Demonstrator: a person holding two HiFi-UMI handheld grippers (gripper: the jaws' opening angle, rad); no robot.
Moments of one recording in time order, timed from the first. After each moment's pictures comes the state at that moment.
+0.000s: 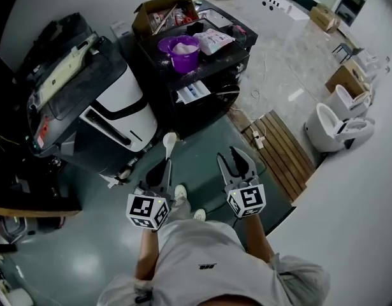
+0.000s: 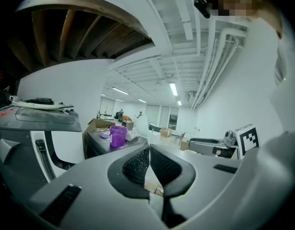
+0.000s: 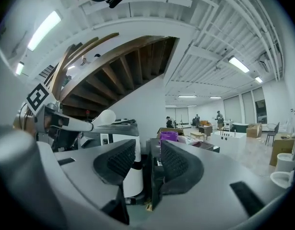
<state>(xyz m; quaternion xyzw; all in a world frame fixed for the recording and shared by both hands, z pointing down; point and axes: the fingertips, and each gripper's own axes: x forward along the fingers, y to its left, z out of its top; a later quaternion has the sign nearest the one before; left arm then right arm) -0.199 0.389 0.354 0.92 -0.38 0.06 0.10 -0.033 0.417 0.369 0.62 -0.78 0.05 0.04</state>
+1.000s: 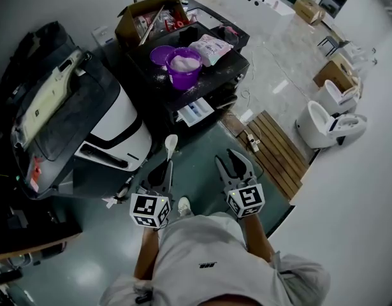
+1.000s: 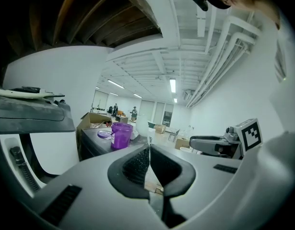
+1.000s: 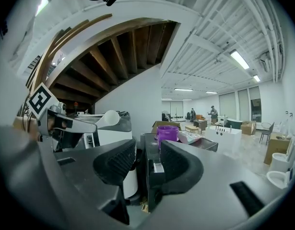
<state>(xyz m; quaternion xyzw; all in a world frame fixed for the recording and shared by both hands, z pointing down) -0.216 0.216 0.388 0.93 -0.33 0.08 0.13 -0.061 0.261 0.390 0.65 -0.76 0.08 0.08</state>
